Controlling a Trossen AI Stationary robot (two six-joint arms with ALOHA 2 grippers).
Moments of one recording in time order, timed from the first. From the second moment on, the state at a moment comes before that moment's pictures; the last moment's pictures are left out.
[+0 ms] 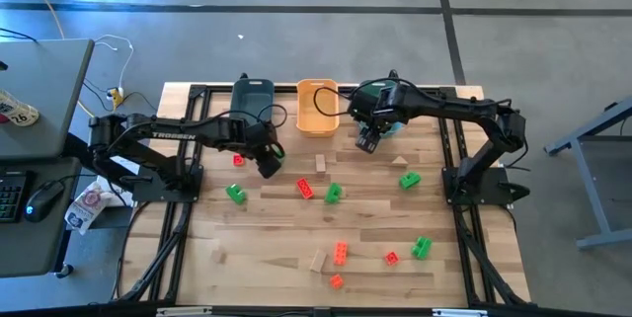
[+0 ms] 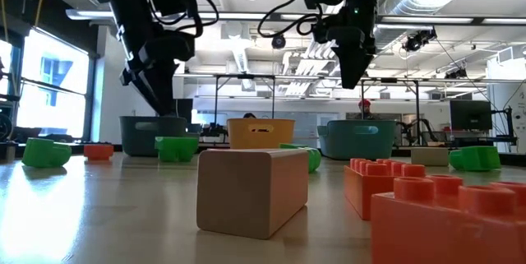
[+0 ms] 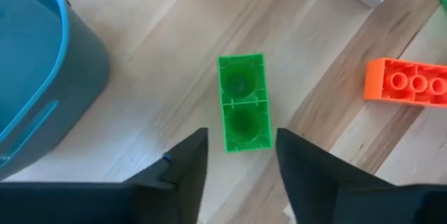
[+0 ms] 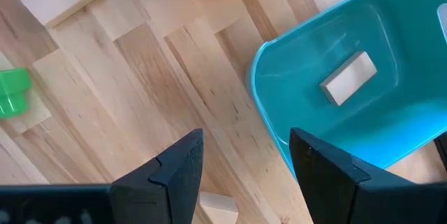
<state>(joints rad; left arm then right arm) 0.33 1.36 0.84 -0.67 -0.13 -0.44 -0.32 1.64 1.40 -1.12 0.19 0.18</state>
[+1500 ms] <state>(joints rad) 0.33 1.61 0.84 -0.52 -0.14 -0.40 -0.30 1.64 1.40 -1.16 0.18 0.24</state>
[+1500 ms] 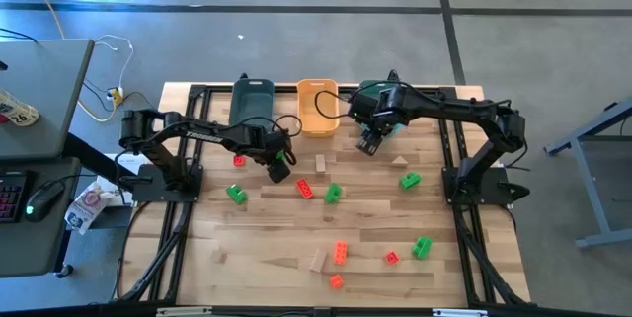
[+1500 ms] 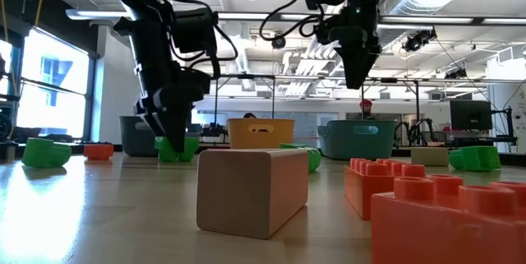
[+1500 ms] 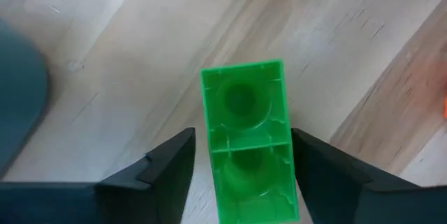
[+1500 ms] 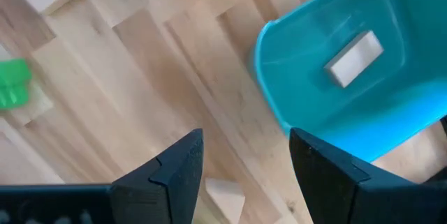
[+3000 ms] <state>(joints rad) 0.68 1.29 0.84 -0.54 -0.35 -0.17 0.06 1.64 1.40 -1.16 0.10 0.53</state>
